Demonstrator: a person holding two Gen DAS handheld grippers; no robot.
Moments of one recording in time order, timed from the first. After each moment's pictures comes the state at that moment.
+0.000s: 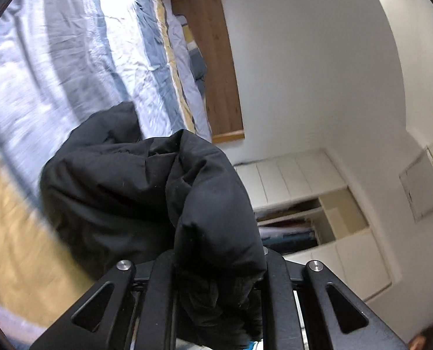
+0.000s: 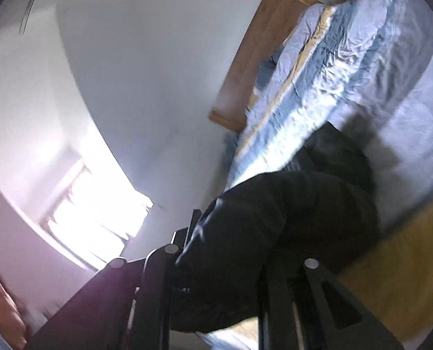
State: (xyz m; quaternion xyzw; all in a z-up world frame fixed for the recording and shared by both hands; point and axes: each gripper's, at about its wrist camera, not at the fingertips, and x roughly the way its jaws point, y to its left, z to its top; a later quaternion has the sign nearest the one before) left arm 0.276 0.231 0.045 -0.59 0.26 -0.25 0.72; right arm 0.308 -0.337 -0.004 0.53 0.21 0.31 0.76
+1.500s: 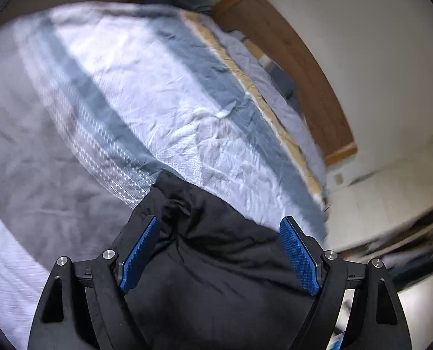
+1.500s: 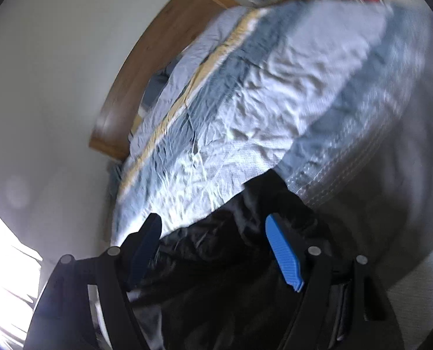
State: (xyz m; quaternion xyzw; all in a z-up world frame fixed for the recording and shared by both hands) left arm 0.567 0.221 0.020 -0.39 0.37 -0.03 0.84; right arm 0.620 -0.316 -0.023 0.38 0.36 0.05 0.85
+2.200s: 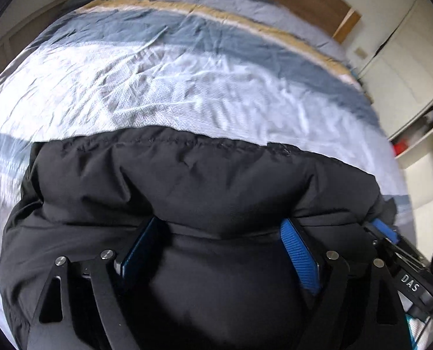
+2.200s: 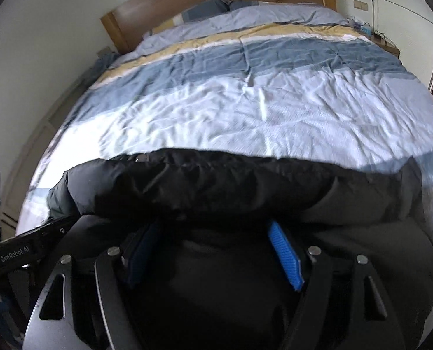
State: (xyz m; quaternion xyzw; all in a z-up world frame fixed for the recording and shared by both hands) left arm 0.689 0.014 -0.041 -0.11 0.53 -0.06 0.84; right arm 0.721 -0.105 -0.065 0.10 0.47 0.07 0.88
